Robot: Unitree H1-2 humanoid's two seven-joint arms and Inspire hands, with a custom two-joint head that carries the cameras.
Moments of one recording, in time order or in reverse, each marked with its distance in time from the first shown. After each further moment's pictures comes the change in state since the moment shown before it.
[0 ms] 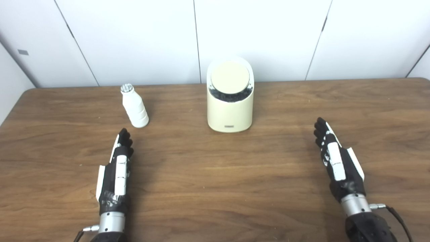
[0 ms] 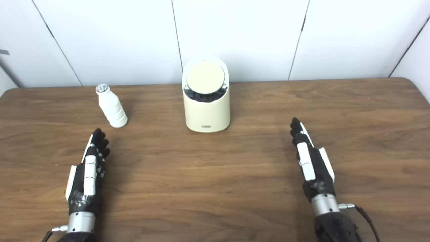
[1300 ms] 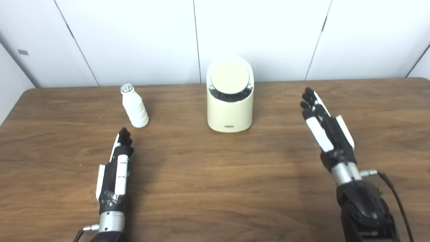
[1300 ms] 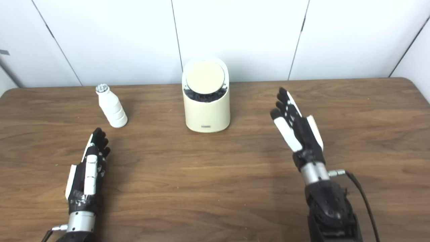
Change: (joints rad) left arm -0.004 0.003 0.002 0.008 -0.004 -0.019 -0.003; right arm -0.213 -0.010 0.061 -0.095 -0.097 0.193 -0.007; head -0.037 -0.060
